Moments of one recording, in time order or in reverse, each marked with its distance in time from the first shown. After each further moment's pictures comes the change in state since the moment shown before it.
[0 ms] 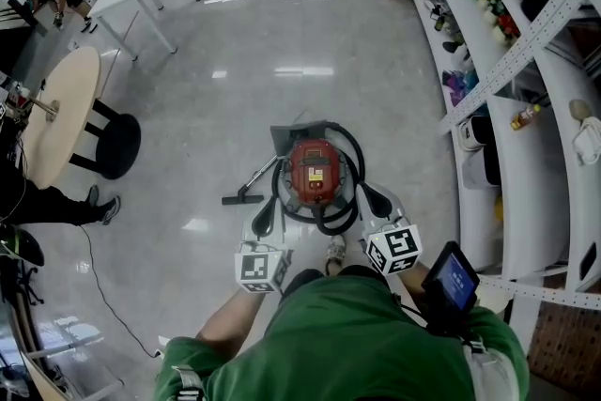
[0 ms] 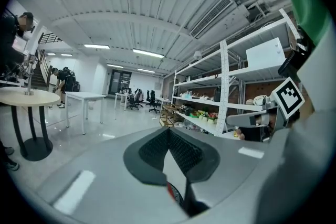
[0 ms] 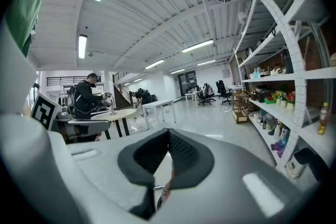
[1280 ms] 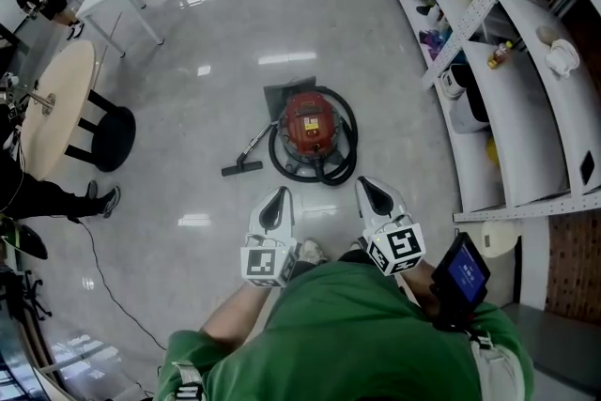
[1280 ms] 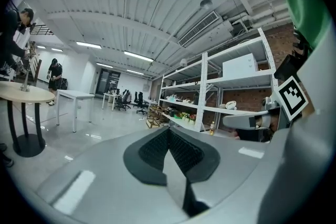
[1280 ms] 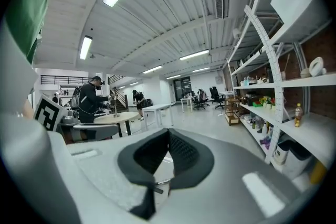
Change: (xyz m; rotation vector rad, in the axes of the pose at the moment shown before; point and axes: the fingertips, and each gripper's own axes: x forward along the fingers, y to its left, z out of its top) left arm -0.180 -0.050 -0.006 -0.013 -0.036 -0.157; right arm -0.166 0.143 -0.025 -0.004 -0.061 -0.089
